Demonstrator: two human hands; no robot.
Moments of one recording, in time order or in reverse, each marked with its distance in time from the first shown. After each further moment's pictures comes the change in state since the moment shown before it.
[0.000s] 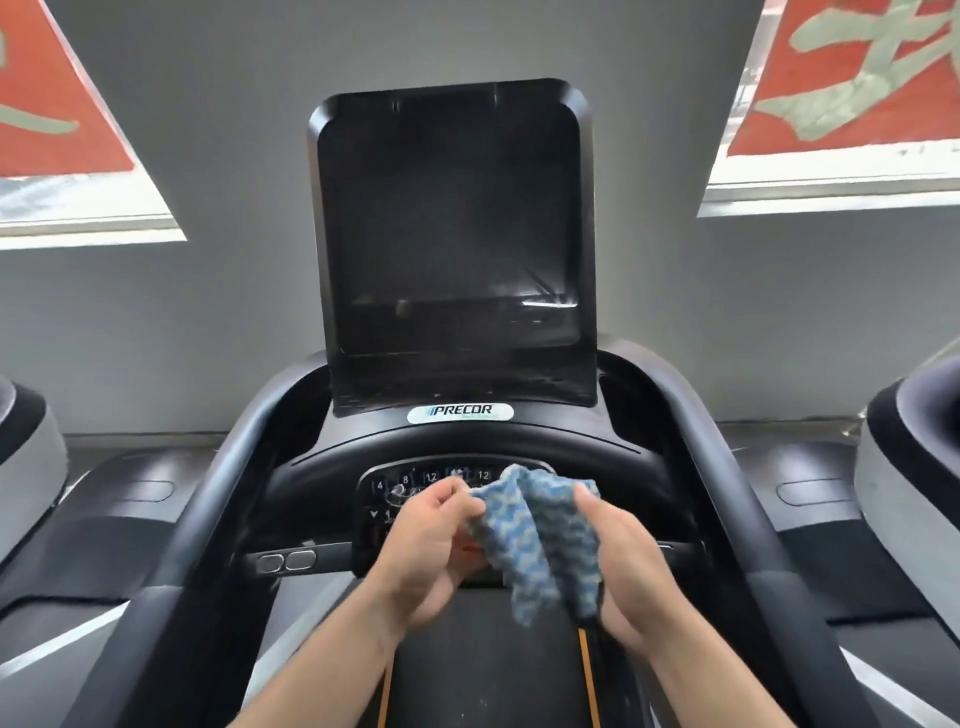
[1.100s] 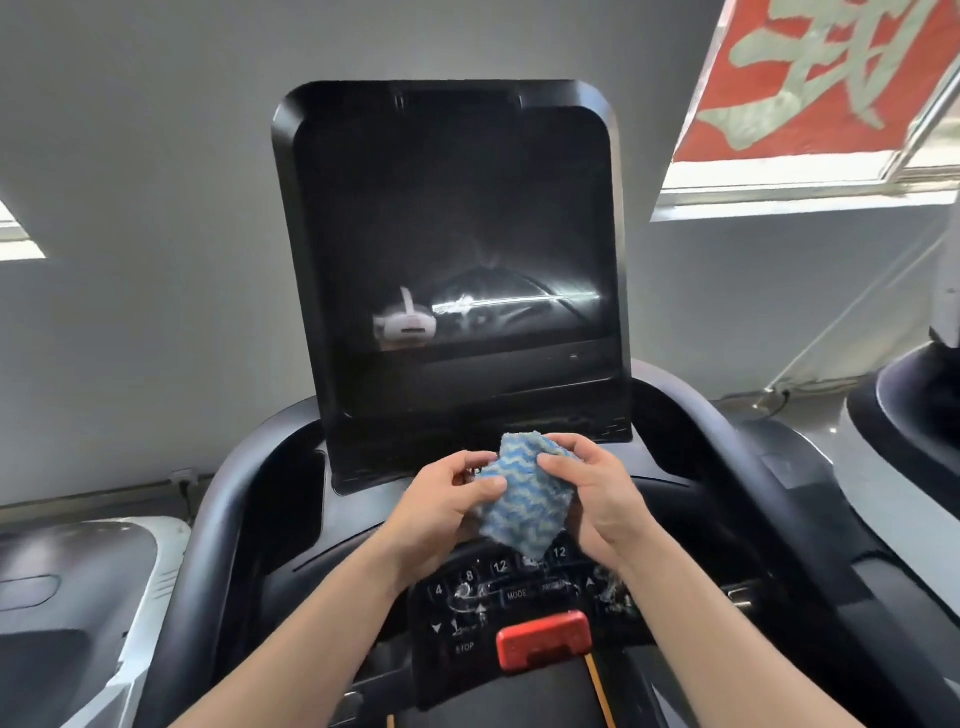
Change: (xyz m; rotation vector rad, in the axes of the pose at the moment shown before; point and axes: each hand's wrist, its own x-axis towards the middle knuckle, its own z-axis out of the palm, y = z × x) left_hand 0.160 0.111 -0.127 0.271 -0.206 -0.094; right_hand 0.196 -0.005 0.112 0.020 0.233 -0.153
